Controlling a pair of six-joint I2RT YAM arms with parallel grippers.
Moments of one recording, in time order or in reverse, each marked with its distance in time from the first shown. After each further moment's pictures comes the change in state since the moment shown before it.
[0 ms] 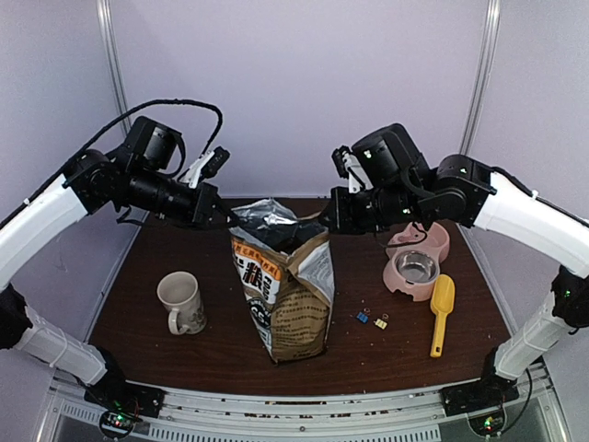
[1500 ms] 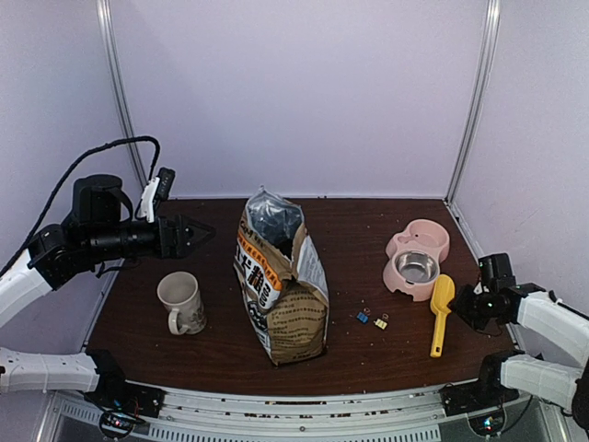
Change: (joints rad) left arm 0.034 -0.442 -0.541 0.406 -0.150 -0.061; right arm -0.989 -0.645 -1.308 0.323 -0.224 0.076
